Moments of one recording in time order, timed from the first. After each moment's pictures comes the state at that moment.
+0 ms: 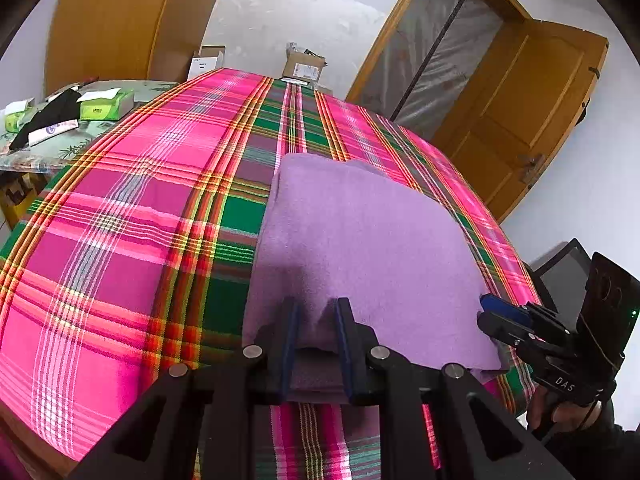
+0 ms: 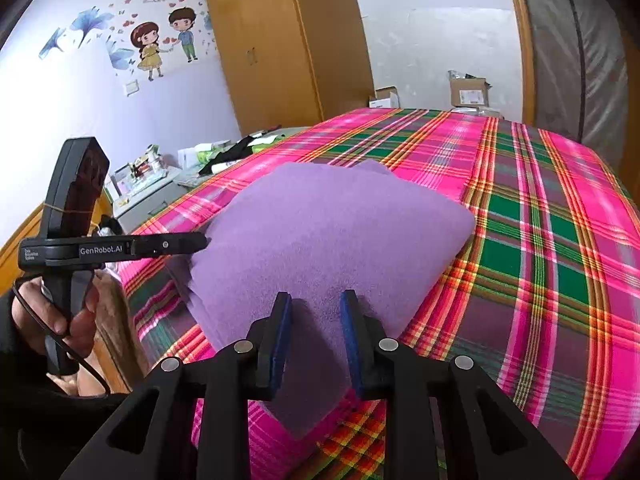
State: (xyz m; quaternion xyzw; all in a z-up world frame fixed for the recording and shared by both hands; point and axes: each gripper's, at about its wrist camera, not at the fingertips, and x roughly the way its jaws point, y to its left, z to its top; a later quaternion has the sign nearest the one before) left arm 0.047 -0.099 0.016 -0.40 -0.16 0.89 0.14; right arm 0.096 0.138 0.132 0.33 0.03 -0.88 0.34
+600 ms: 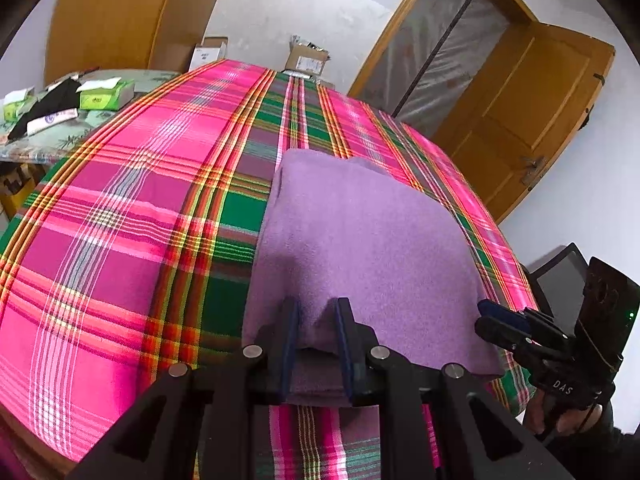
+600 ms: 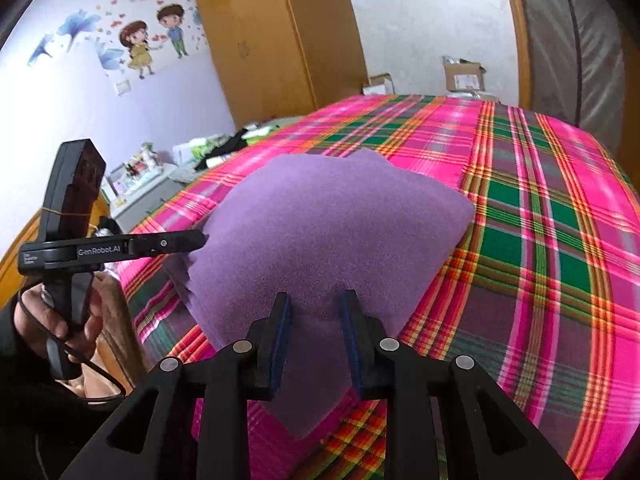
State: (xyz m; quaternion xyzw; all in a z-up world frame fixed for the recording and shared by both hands) left arm 0.039 -0.101 0.018 -0.42 -0.17 0.88 0.13; right arm 0.092 0.130 0.137 0.37 0.03 -0.87 0.31
